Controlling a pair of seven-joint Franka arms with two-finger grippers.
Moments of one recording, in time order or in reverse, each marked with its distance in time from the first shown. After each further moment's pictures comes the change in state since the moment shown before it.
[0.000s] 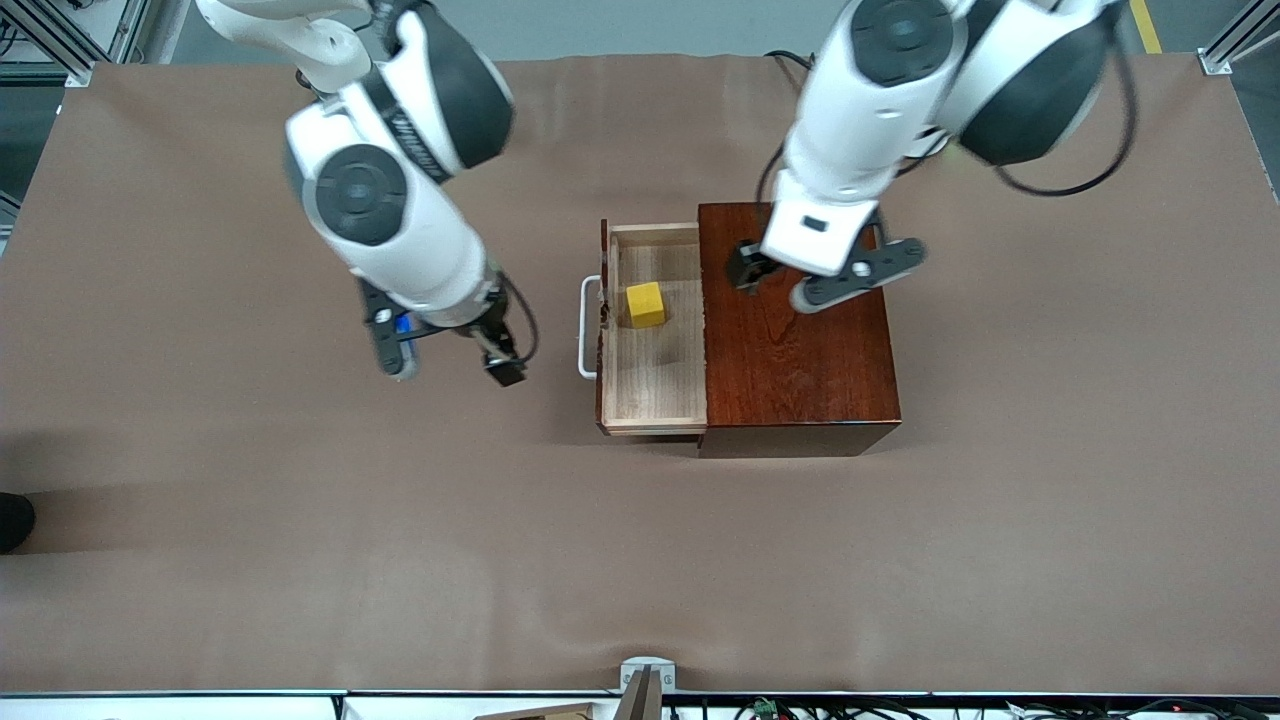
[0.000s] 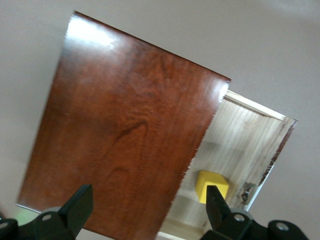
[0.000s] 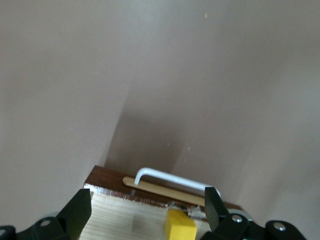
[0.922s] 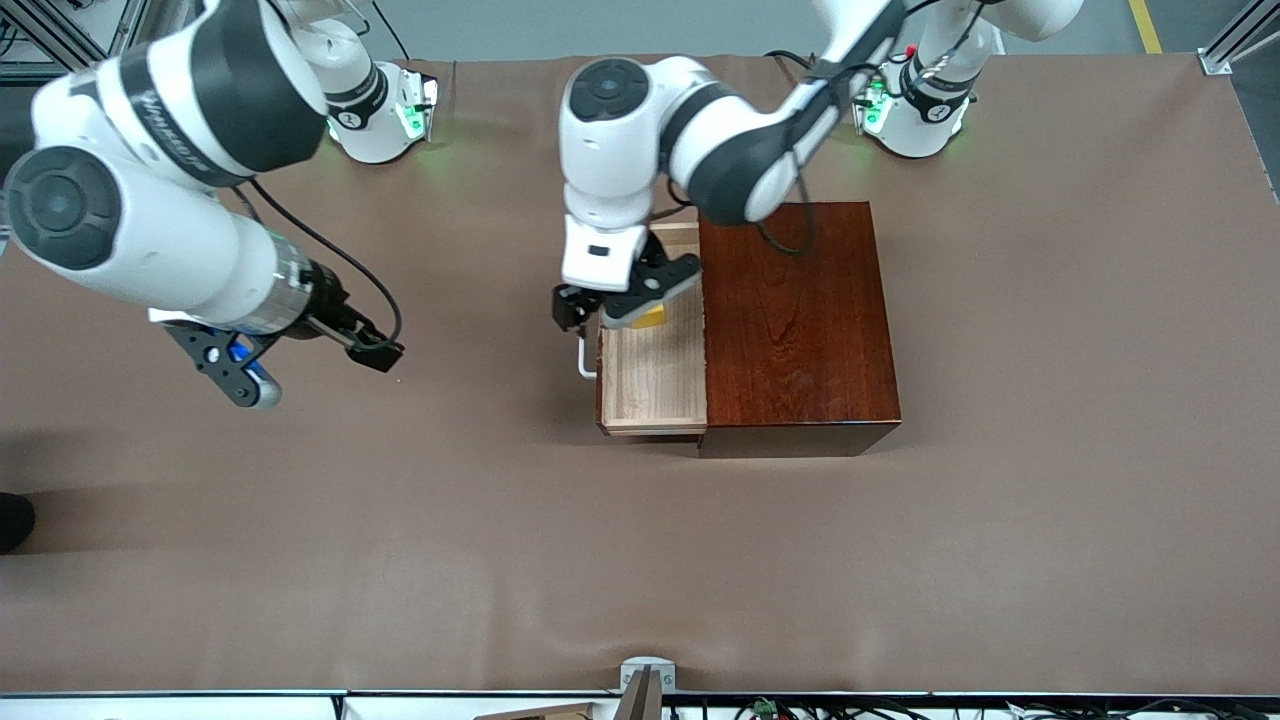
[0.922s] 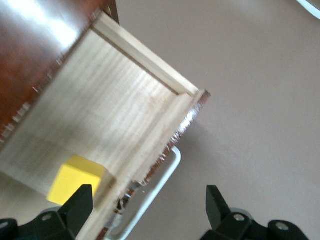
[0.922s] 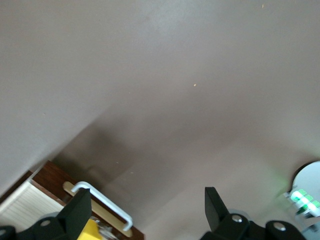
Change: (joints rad) left arm -0.560 0.330 0.353 0.187 0.079 0.336 -0.476; right arm -0.215 -0.080 0.000 0.028 0.025 -0.220 -0.730
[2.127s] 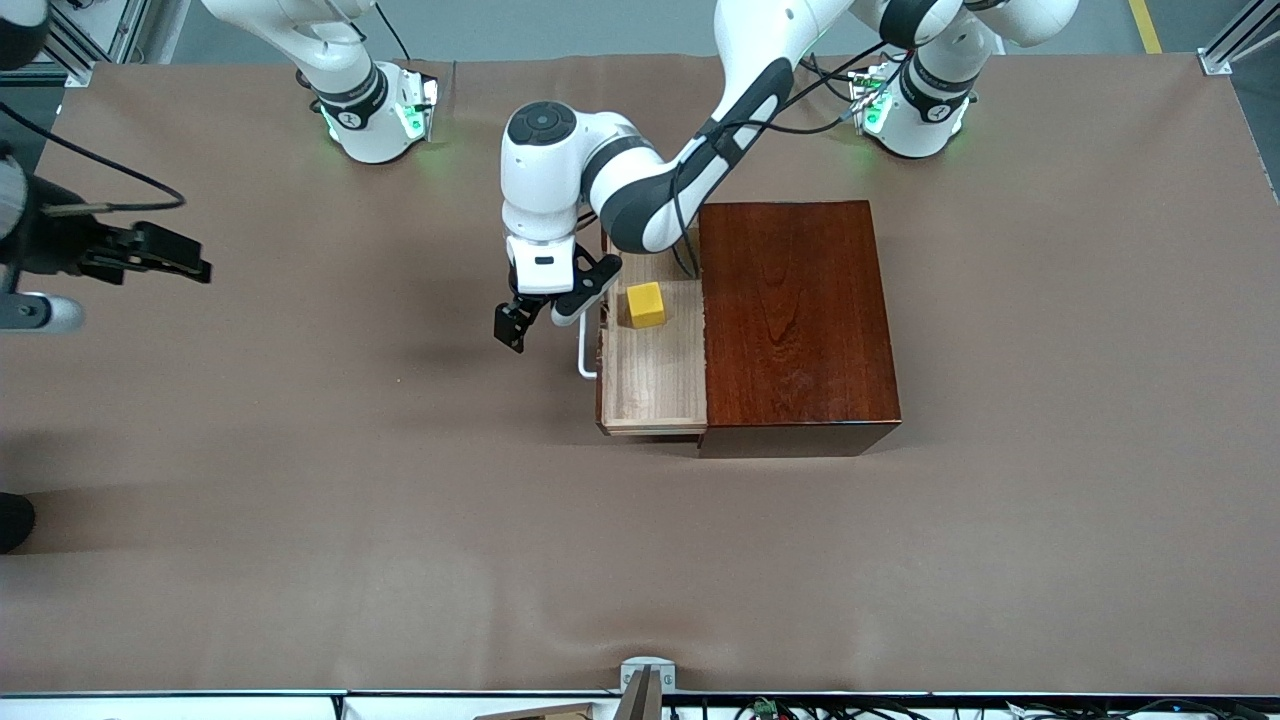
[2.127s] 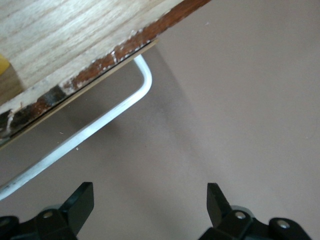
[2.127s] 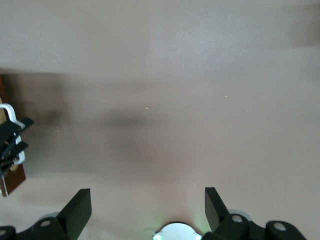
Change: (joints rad) left arm -0.158 0.229 0.092 0.107 0.001 0.241 -0.452; right arm -0.241 -0.165 -0.012 -0.026 -0.070 -0.140 -0.939
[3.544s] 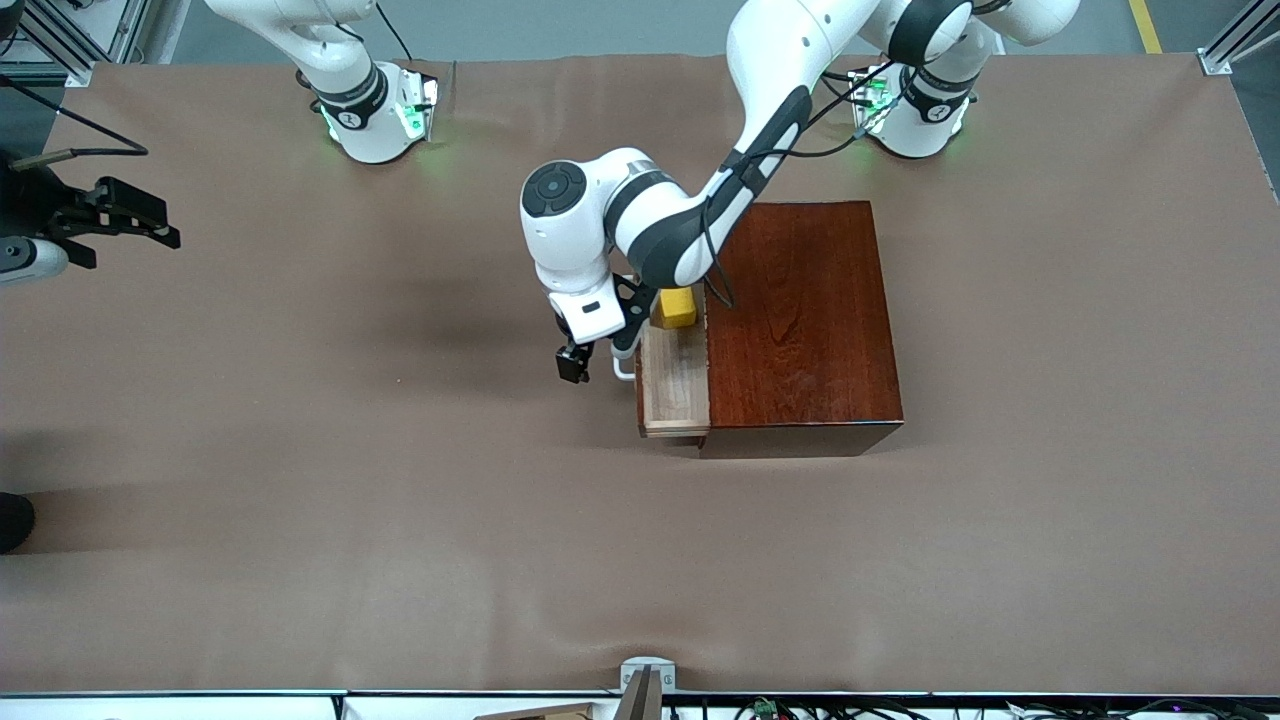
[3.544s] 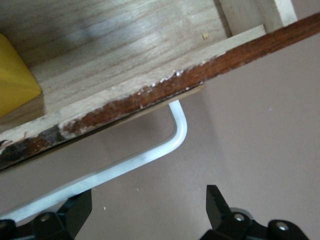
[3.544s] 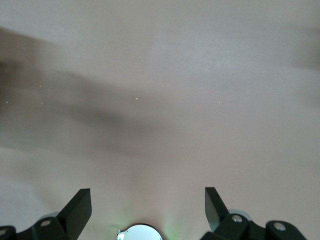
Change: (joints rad) left arm 0.077 0.025 0.022 0.051 -0.039 -0.267 -0.097; right arm -0.063 -0.197 -0.002 -0.303 -0.007 0.149 -0.260
